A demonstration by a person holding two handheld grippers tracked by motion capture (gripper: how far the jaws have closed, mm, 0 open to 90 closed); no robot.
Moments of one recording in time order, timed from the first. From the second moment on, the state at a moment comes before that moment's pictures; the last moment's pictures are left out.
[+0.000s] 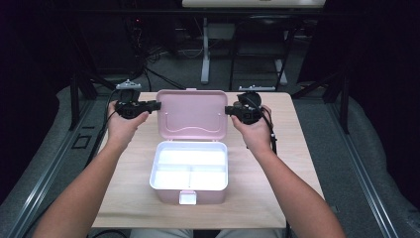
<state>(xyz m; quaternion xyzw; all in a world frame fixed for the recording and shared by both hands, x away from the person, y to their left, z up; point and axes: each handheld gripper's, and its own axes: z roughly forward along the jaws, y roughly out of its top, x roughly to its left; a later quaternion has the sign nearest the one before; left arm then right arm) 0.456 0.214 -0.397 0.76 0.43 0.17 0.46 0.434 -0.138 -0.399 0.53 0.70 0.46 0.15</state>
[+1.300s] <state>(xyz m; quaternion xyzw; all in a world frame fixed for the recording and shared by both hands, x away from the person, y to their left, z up) 0.438 0.221 -0.384 0.75 0.41 0.17 0.49 0.422 -0.141 -0.388 0.51 0.69 0.50 0.16</state>
